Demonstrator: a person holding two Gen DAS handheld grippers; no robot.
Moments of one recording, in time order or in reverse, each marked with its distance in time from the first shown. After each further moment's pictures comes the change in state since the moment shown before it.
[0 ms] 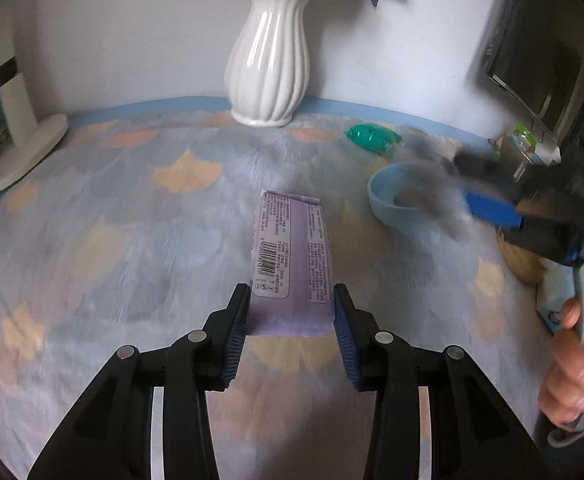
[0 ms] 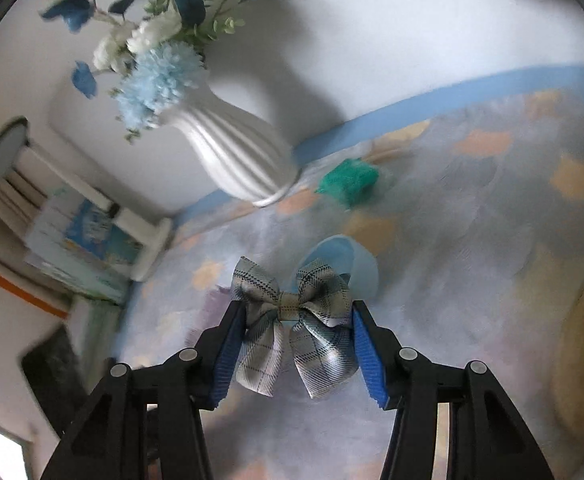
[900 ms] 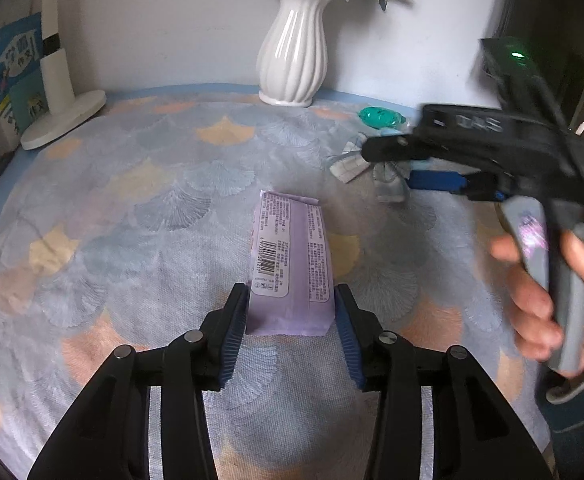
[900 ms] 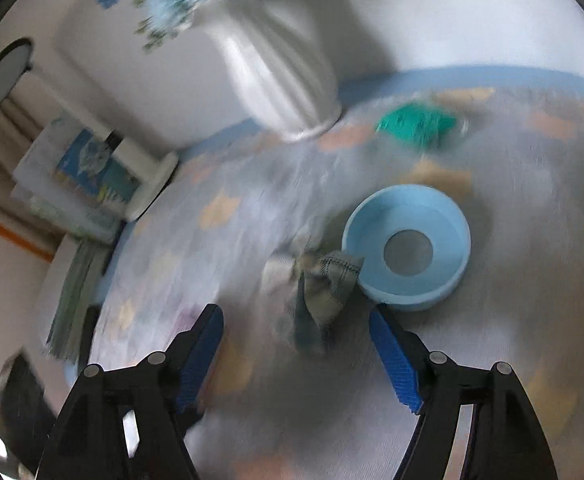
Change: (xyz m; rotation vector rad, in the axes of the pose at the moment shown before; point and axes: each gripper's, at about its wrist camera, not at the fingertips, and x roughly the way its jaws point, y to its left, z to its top) left arm -0.025 0.006 -0.047 -0.036 -0.031 0.042; right arm 0.055 0.026 -0.015 -0.149 0.155 -0.109
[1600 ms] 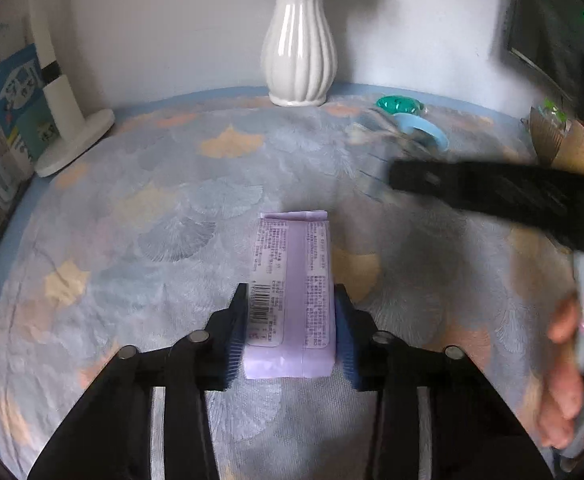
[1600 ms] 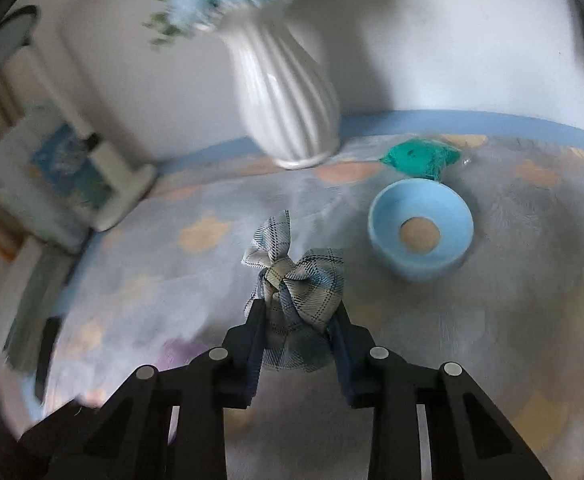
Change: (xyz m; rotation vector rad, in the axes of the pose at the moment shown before) left arm 0.009 -0.016 0.015 0.059 0.016 0.145; right arm -0.004 0.035 -0.009 -0.093 -0.100 -0.136
